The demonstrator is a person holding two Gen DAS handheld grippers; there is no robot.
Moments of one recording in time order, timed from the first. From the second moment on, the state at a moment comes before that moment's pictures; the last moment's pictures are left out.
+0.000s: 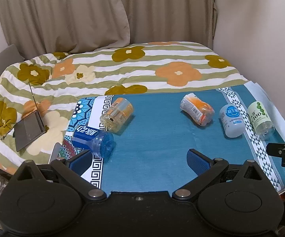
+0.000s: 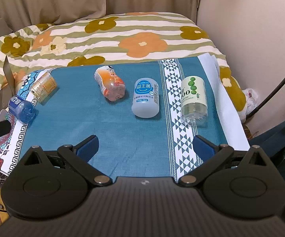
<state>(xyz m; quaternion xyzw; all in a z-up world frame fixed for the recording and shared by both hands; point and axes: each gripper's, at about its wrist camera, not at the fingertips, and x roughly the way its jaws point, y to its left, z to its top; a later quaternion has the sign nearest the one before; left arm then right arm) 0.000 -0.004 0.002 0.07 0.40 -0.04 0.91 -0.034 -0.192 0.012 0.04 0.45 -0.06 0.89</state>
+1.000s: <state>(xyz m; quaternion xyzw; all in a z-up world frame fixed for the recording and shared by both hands) 0.000 -0.011 0.002 0.07 0.41 -0.04 0.91 -0.037 -0.193 0.013 0.03 0.46 -0.07 0.89</state>
